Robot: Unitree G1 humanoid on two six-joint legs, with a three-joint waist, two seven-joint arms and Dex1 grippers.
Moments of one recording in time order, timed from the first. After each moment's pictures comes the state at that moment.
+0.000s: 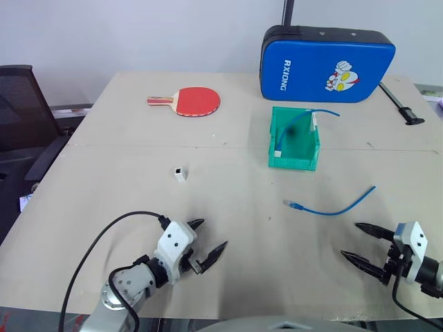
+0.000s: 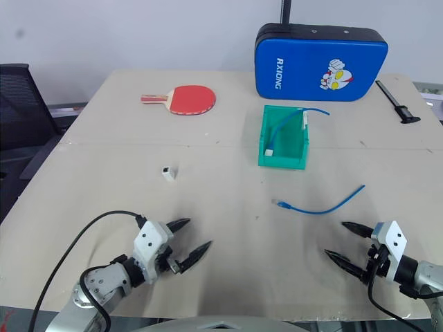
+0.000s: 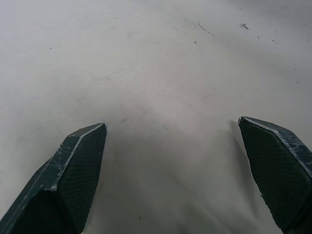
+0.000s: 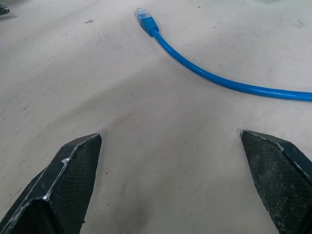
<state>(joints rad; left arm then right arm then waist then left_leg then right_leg) 0.46 0.53 -0.03 -0.54 -0.22 0.23 -0.63 0.41 -0.68 -0.28 -0.14 0.47 0.04 1.08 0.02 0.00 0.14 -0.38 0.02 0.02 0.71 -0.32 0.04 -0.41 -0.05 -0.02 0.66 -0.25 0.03</state>
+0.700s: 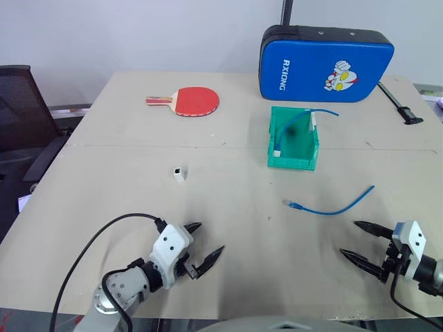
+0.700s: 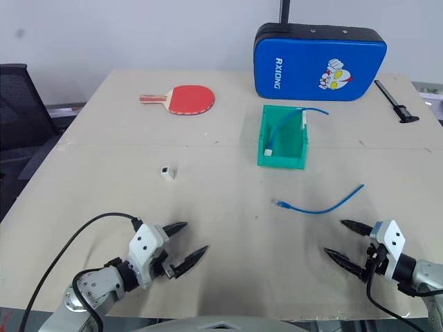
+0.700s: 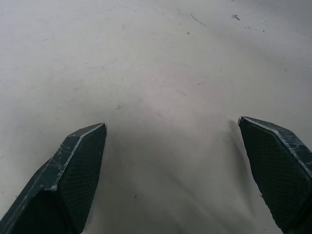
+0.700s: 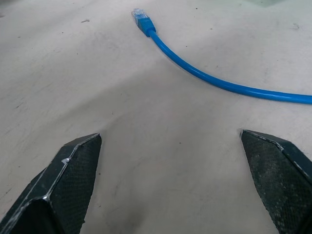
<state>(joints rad) 0.49 0.56 0.00 -0.57 -0.24 0.26 -0.65 0.39 -0.66 -0.27 -0.10 0.45 0.01 1.09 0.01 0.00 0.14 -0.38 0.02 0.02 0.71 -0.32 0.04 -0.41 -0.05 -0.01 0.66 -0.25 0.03</state>
